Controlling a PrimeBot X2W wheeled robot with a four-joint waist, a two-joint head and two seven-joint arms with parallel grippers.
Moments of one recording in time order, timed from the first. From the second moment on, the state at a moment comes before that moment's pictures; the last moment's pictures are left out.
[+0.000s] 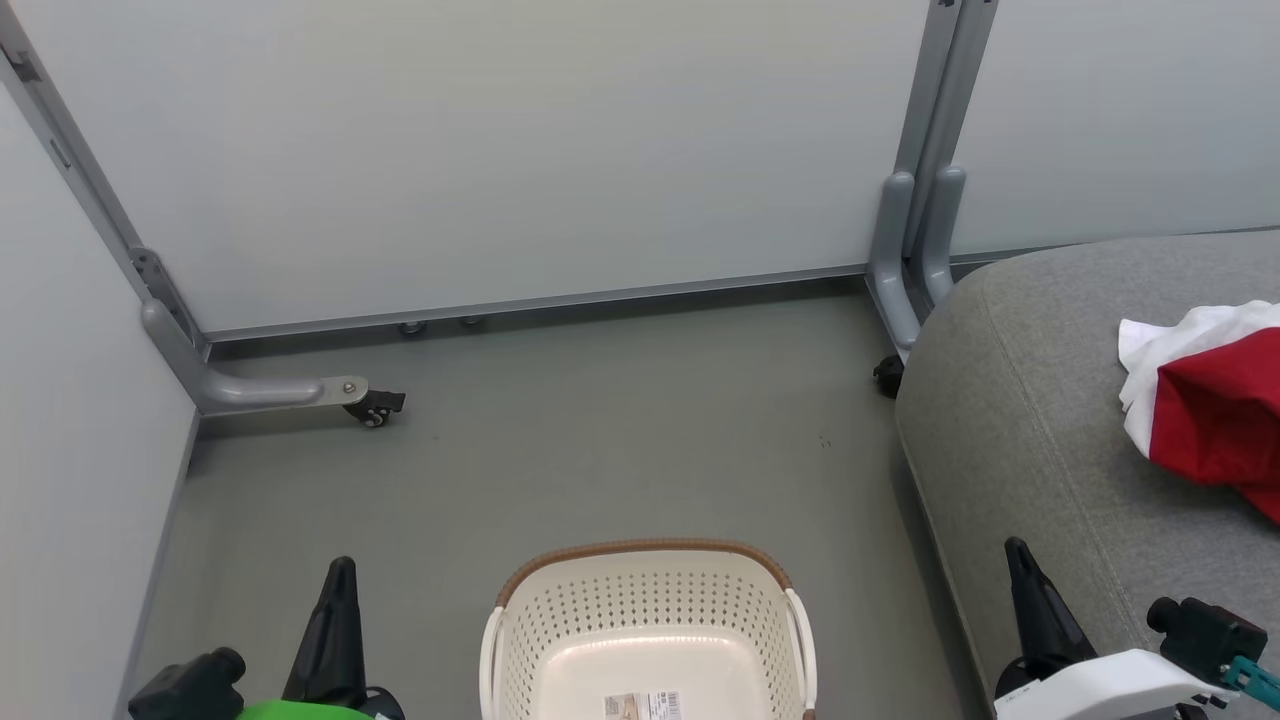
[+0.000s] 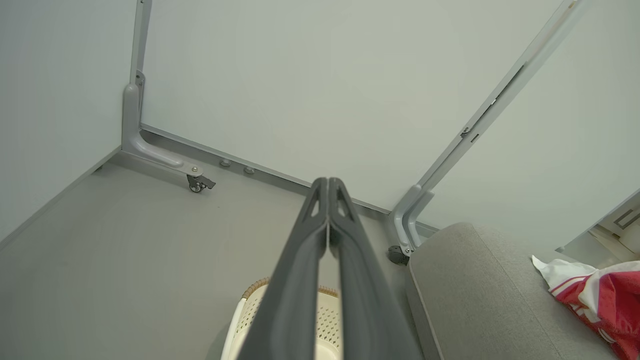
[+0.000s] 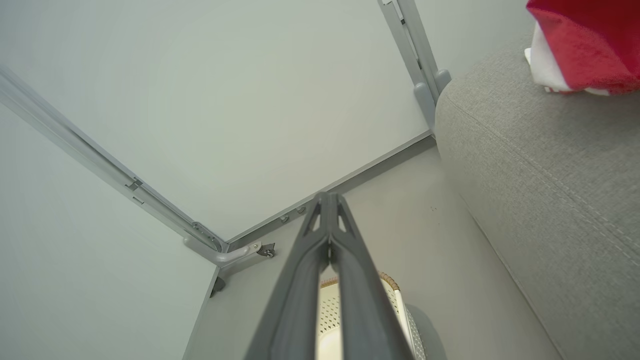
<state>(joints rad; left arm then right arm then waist) 0.13 0.06 -0.07 0.12 -0.58 -0.10 -0.18 0.09 -0.05 0.03 0.16 0.67 0.13 -0.17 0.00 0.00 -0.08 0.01</state>
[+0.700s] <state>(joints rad) 0.06 0.07 -0.04 0.16 -0.89 -0.11 -0.11 0.04 -0.06 0.00 0.18 0.95 0.13 -0.10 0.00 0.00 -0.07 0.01</state>
